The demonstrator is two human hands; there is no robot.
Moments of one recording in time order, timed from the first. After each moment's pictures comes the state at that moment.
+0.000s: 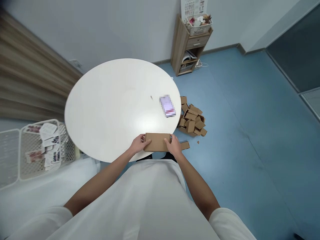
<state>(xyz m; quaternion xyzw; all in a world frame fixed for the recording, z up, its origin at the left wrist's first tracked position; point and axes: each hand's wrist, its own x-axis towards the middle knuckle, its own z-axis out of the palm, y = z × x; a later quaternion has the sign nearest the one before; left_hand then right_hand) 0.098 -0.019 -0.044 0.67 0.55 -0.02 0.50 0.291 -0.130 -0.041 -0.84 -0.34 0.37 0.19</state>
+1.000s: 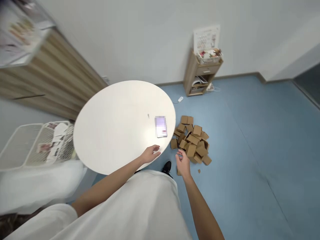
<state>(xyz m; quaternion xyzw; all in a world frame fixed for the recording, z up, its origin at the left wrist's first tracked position) 0.253 -0.035 -0.039 0.68 0.50 0.05 0.54 0.447 -0.143 -0.054 -0.76 -0.33 0.41 0.38</state>
